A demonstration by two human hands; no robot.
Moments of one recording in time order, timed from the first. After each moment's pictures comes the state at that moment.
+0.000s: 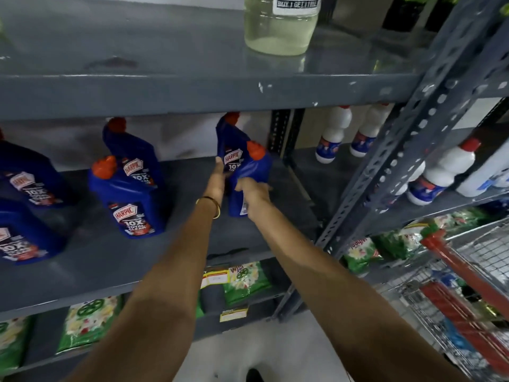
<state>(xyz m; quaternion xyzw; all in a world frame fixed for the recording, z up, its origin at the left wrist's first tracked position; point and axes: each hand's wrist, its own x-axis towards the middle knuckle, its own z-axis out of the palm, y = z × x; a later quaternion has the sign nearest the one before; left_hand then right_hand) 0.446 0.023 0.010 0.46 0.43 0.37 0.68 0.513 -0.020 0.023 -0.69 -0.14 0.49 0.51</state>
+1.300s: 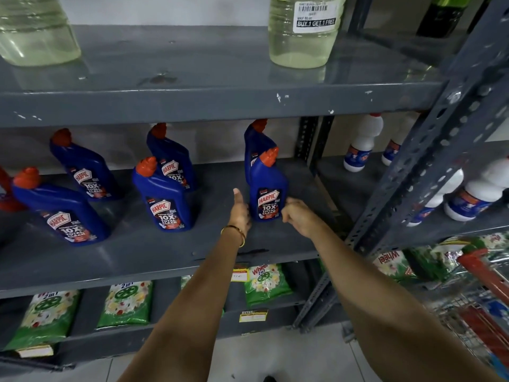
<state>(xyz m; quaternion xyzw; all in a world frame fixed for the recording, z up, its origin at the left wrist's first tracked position) 0.441 -0.032 -0.008 0.35 0.49 0.36 0.71 0.580 -0.042 -0.024 -0.67 -0.33 0.54 0.38</state>
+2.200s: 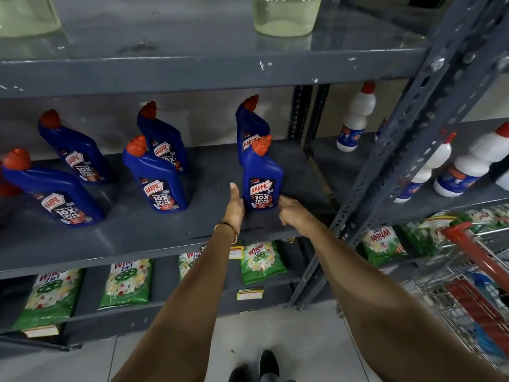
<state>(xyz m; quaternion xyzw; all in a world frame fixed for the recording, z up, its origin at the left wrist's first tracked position) 0.437 -0.050 -0.044 0.36 0.49 0.34 0.72 0.576 -0.085 -0.048 -0.70 -0.43 0.49 0.29</state>
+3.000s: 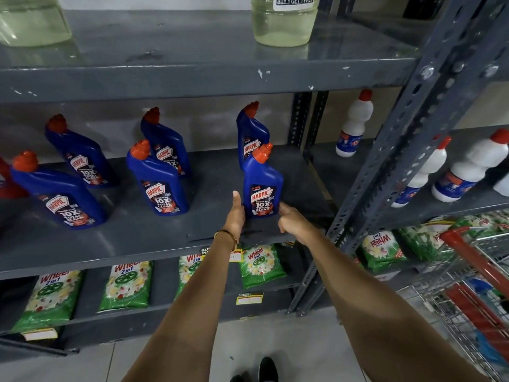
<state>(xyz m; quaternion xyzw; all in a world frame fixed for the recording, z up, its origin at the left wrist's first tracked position) 0.434 -0.062 -0.048 0.40 0.51 0.32 0.69 0.574 -0.096 -0.052 -0.71 -0.43 0.48 0.29</state>
